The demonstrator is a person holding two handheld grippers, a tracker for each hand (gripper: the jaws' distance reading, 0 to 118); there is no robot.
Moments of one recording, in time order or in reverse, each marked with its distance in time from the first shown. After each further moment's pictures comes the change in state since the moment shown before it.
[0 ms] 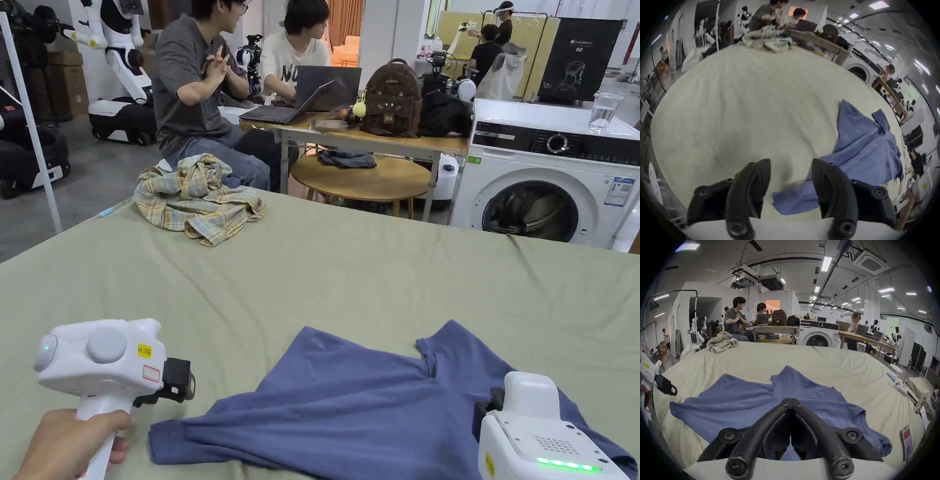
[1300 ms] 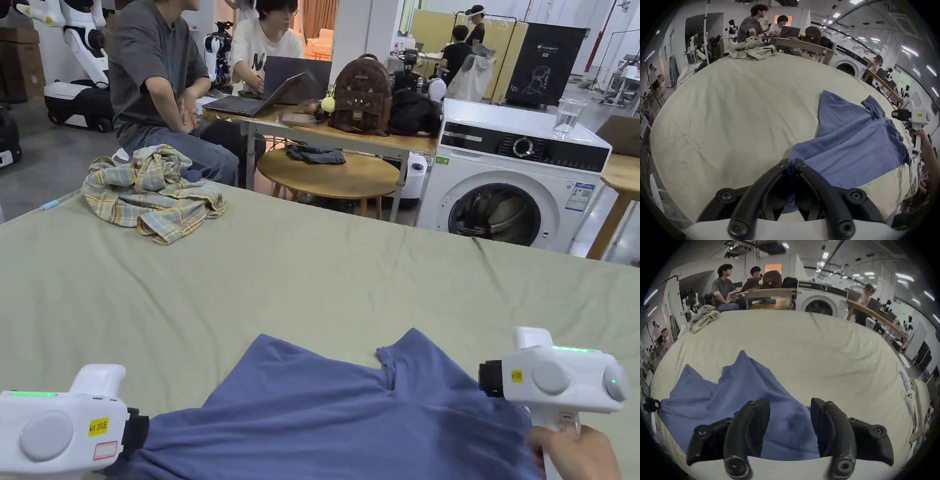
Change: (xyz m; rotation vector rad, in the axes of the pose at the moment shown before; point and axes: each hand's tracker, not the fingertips) left arm 0.043 -0.042 0.001 0.127 -0.019 -0.158; right arm 0.120 0.074 -0.186 -0.413 0.040 0.034
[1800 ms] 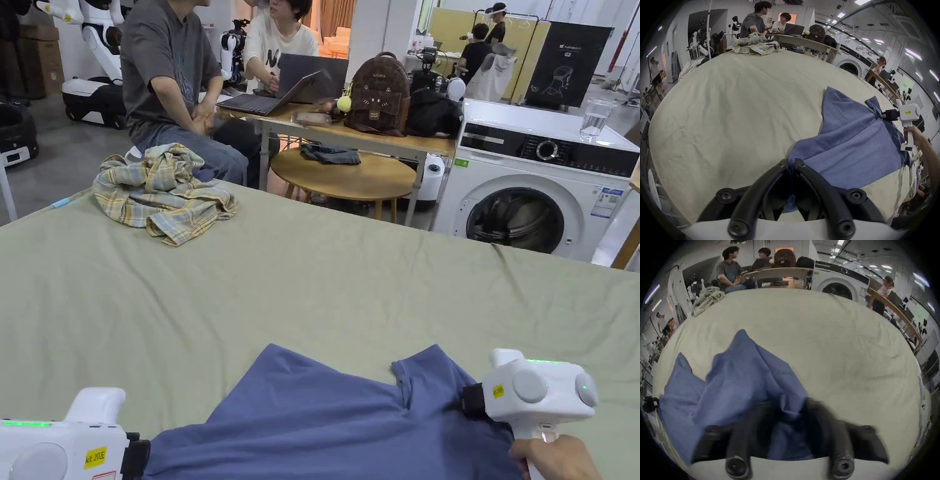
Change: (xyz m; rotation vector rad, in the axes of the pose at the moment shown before) left arm 0.000 -0.004 -0.011 -0.017 0.009 0.033; right arm -0.029 0.003 -0.074 -0.122 0.094 0.058
